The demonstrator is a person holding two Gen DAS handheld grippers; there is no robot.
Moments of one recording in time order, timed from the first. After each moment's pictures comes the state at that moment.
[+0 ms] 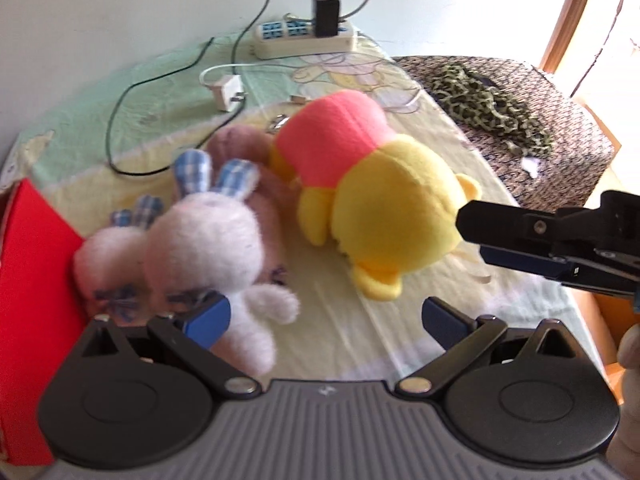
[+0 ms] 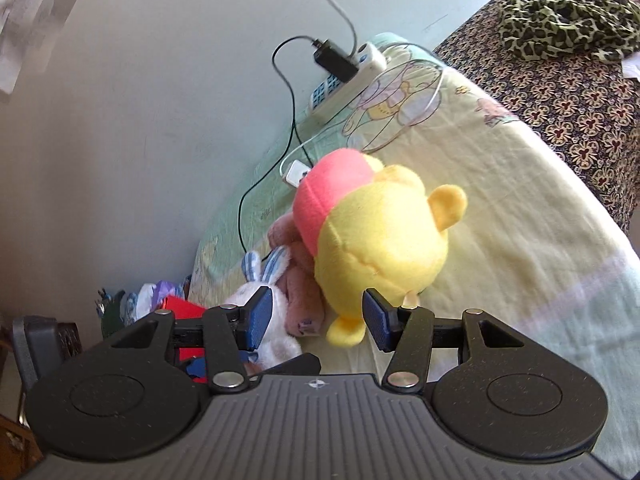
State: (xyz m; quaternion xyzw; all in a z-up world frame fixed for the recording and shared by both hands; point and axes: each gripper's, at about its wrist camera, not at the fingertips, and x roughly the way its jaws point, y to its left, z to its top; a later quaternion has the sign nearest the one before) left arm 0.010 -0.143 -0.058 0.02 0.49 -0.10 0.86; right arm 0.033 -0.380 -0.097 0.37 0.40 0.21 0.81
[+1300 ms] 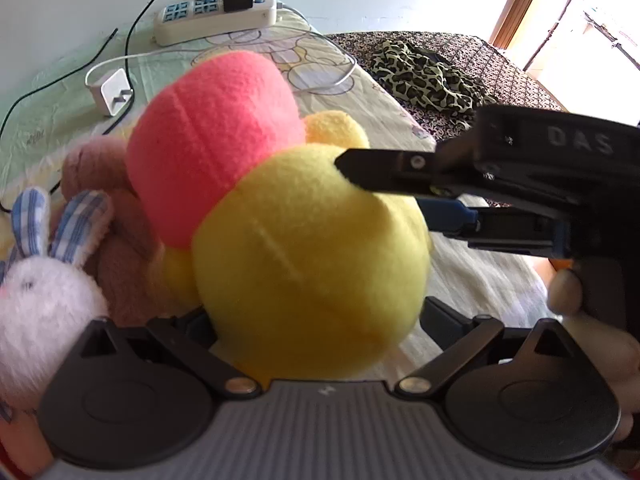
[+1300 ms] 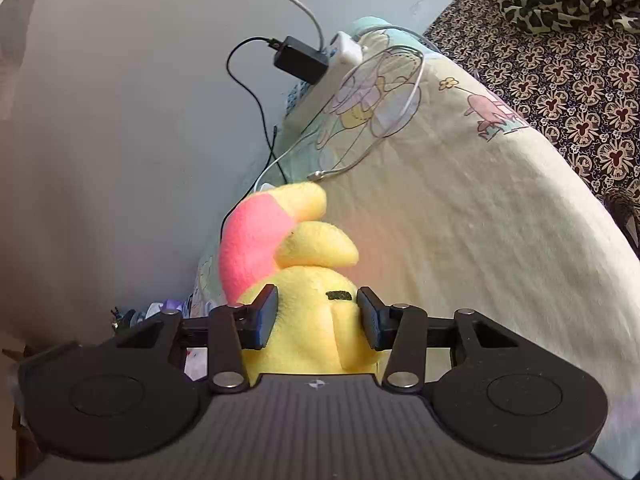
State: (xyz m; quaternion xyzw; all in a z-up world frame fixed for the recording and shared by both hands) left arm 0.071 -0.192 -0.113 0.02 0.51 -0.18 0.84; right arm 0.104 -0.393 -0.149 0.39 0.41 0.24 0.79
